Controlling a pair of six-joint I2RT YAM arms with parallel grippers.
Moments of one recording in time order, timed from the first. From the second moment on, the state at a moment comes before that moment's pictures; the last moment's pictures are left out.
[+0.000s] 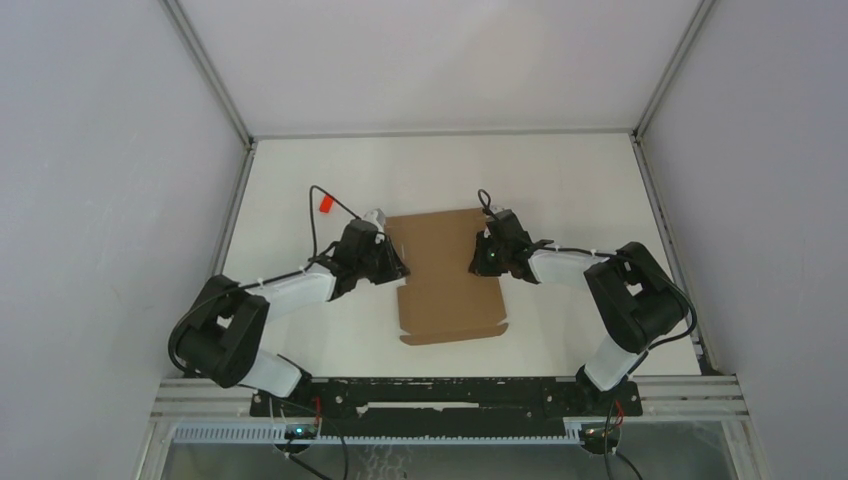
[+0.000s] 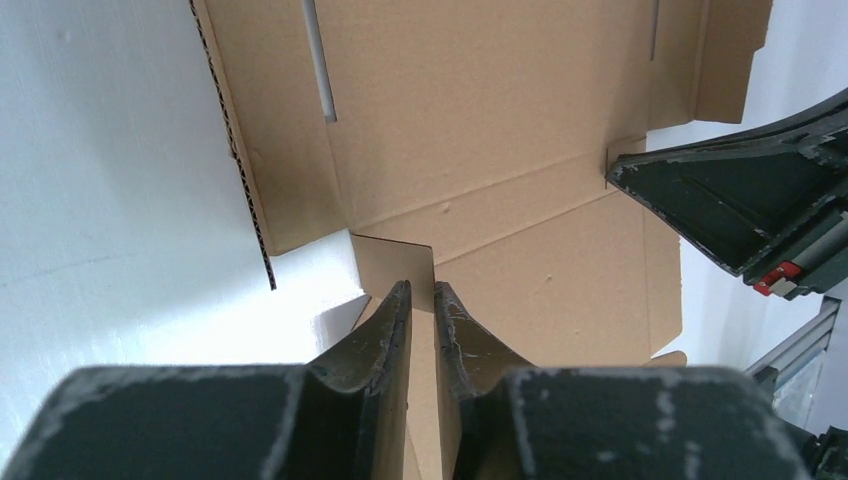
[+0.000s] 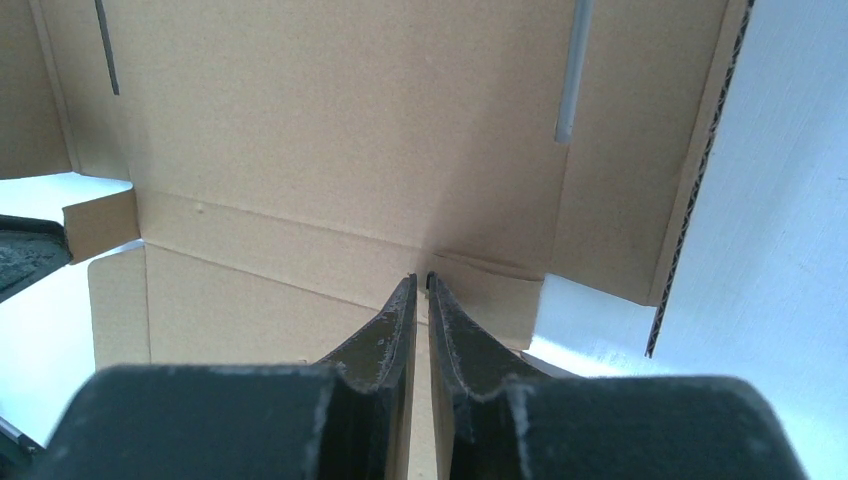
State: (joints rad) left arm -0.52 1.45 0.65 0.04 0.15 -0.71; right arm 0.55 1.67 0.79 -0.01 -0.11 0.52
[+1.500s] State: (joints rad) left arm -0.61 1.62 0.80 -0.10 -0.04 -0.70; right arm 0.57 1.69 0.81 -0.02 -0.08 0.53
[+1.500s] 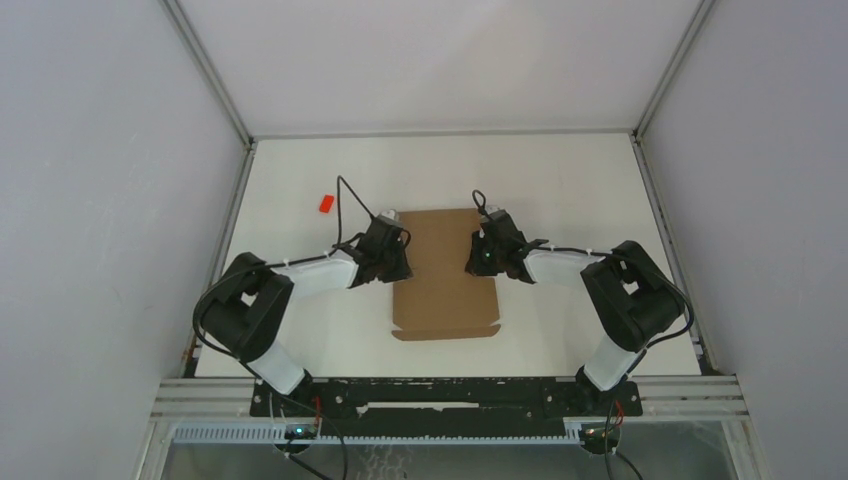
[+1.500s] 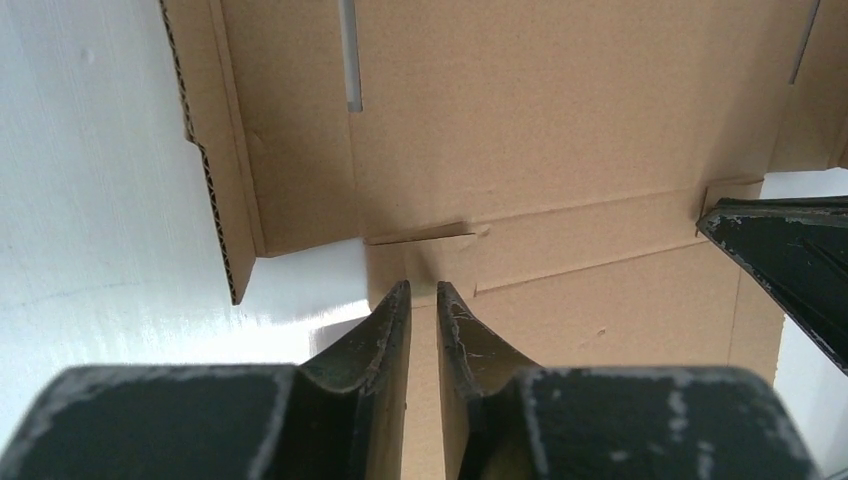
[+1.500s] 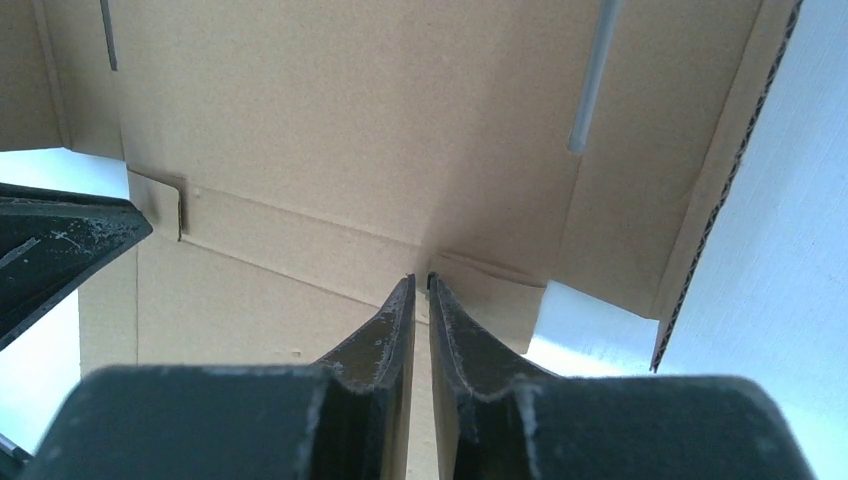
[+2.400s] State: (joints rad) left arm -0.66 1.66 0.91 -0.33 -0.23 -0.66; right arm 0.60 1.68 0.83 -0.08 -0.01 0.54
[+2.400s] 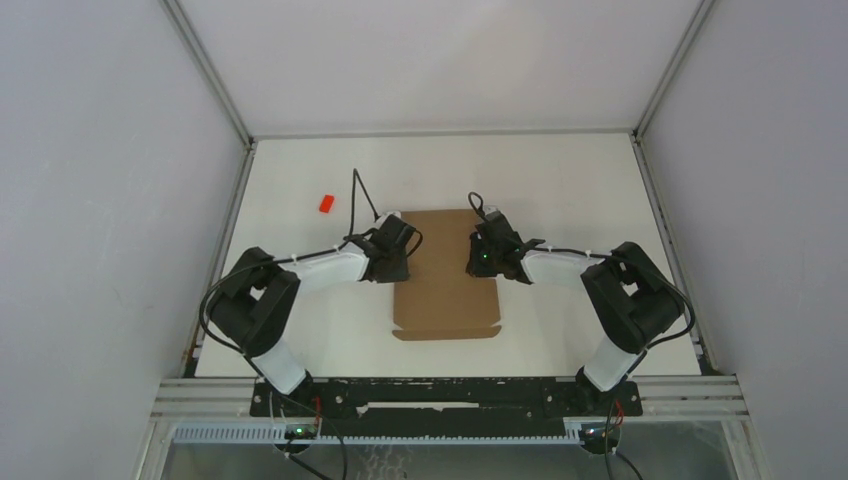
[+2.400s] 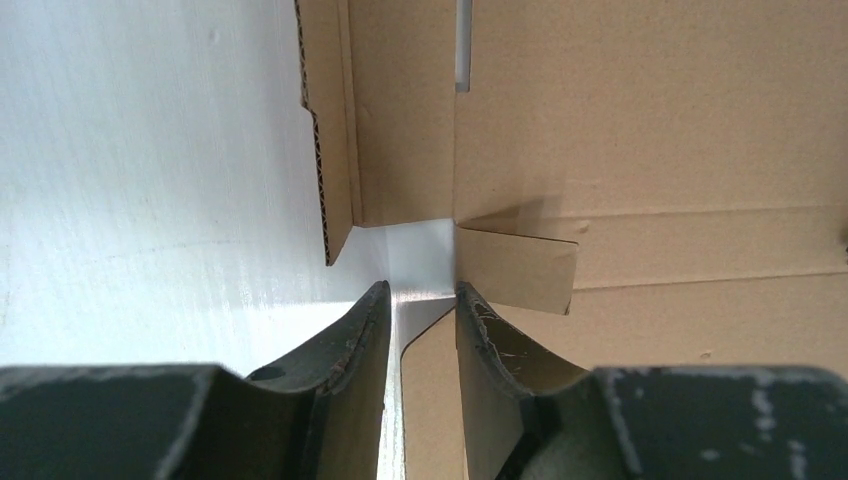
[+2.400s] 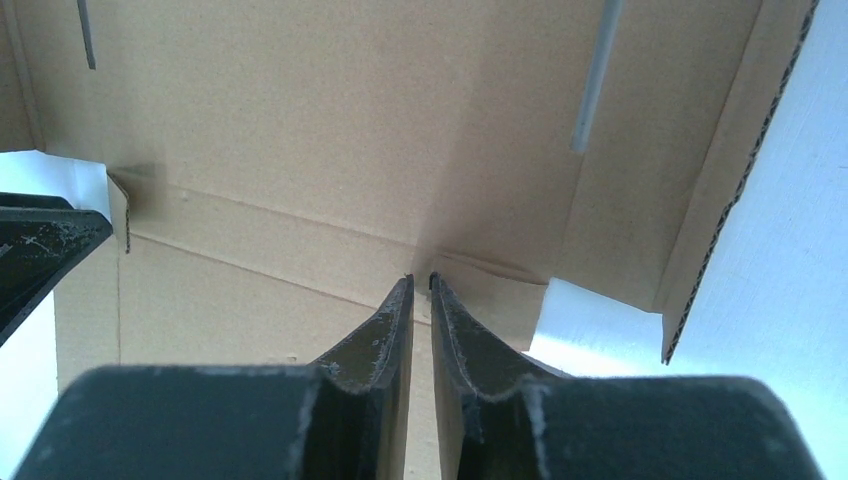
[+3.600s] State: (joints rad) left arm -0.36 1.68 1.41 -0.55 -0.13 -0.48; right arm 0.19 1.49 1.01 -0.42 -0.17 0.44
